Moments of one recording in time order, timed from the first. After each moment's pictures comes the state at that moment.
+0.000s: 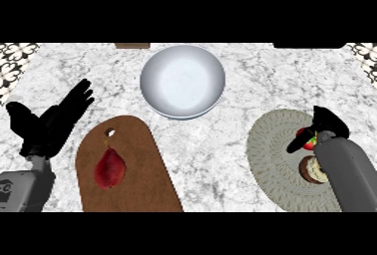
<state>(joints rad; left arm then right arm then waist) -0.21 0.31 0.05 -1.48 0.17 -0.13 0.25 -0.47 -0.33 0.01 -0.97 0.71 0.16 0.85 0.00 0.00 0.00</state>
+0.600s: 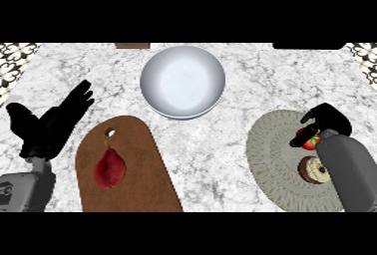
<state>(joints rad) -0.20 0.28 0.08 -1.50 0.14 -0.15 0.27 -0.50 -0.34 -0.02 -0.87 0.79 0.07 0.70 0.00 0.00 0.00</state>
